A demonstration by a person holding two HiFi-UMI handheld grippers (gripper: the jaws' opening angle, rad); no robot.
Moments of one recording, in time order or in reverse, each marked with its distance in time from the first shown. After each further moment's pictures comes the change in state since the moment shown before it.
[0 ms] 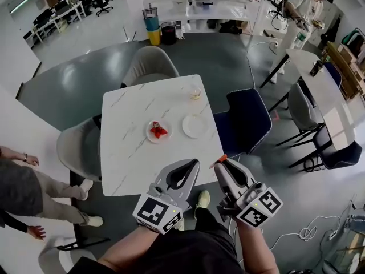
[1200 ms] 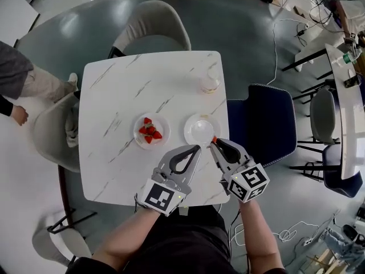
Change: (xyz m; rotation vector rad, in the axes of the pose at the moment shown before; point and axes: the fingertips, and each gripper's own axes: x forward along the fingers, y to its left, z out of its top) left arm 0.159 0.201 -0.153 -0.066 0.110 0.150; right arm 0.171 -0.275 -0.156 -0.174 0.515 -0.054
